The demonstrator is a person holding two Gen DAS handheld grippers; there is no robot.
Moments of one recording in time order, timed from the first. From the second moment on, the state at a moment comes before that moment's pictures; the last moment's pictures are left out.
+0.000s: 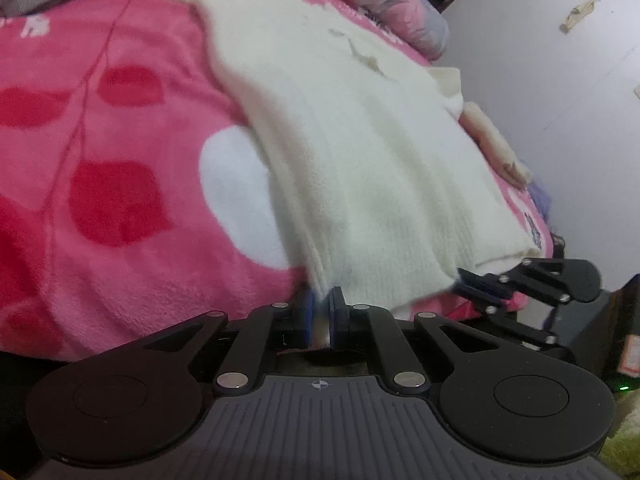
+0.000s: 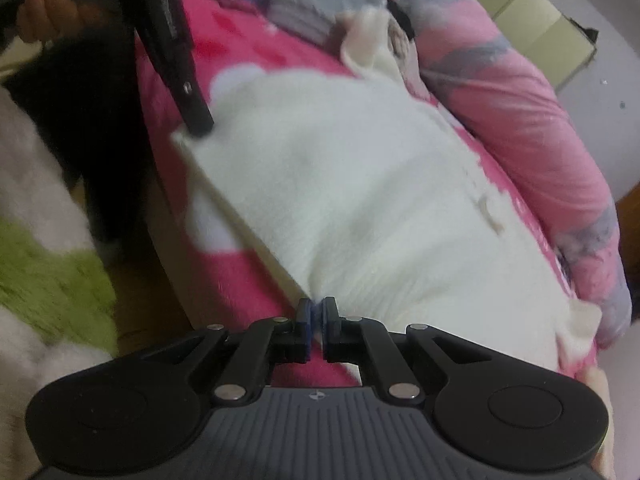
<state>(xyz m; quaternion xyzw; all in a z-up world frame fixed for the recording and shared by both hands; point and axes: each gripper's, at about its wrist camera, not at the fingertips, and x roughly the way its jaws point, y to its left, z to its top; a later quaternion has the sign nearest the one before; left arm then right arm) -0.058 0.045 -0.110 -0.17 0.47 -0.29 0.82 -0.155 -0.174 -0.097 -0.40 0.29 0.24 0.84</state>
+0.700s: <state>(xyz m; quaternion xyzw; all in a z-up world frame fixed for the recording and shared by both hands) -0.060 0.042 -0.103 -0.17 0.47 -0.28 0.82 -0.163 -0.273 -0.065 -0.46 0.30 0.05 0.84</state>
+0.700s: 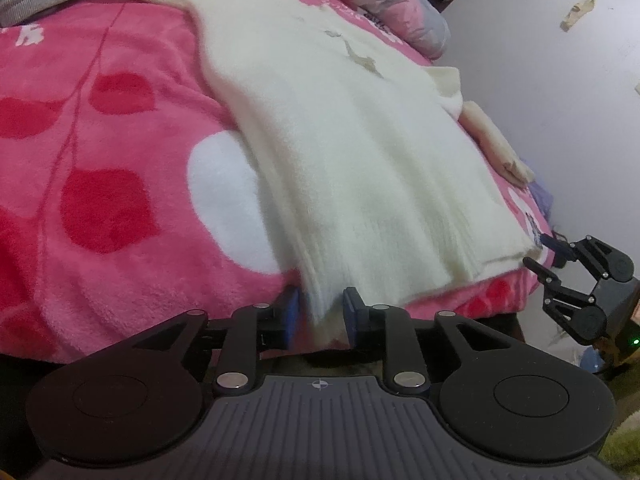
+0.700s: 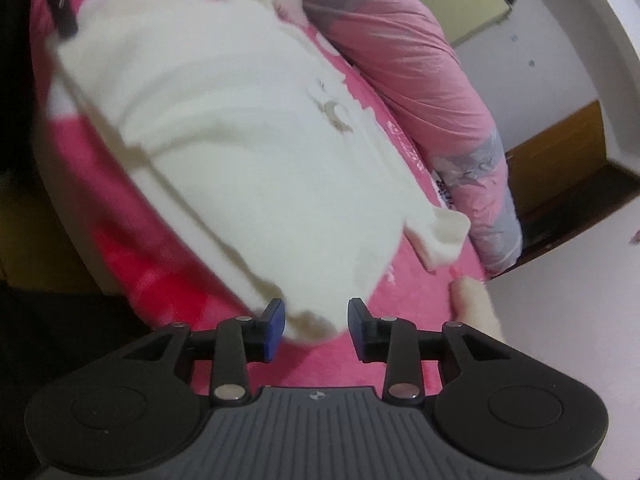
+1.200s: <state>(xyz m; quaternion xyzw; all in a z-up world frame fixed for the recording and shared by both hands) -0.056 0.037 -0.105 -0.20 0.47 -0.25 0.82 -0.160 -0.277 -0.077 -0.49 0.25 0.04 0.83</state>
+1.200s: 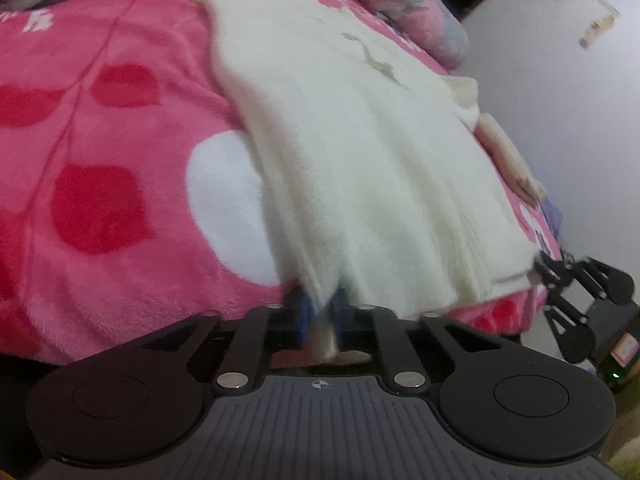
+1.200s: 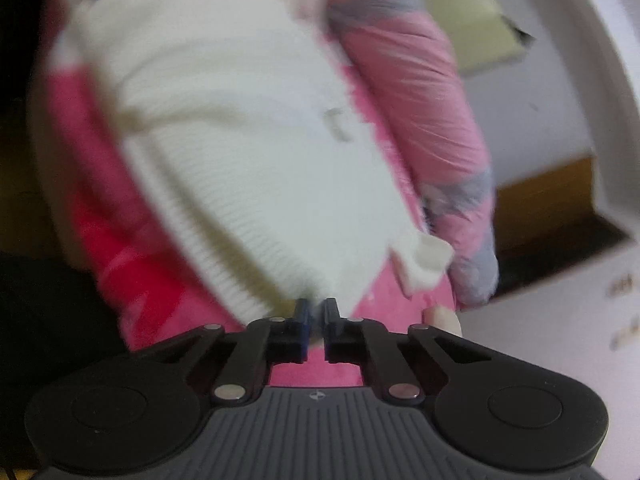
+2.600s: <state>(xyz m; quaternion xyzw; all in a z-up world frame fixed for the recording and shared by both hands) -0.080 0.058 -0.087 -0.16 0.44 -0.28 0.84 -0.004 -0.189 -0.058 0.00 0.41 0.22 0.89</state>
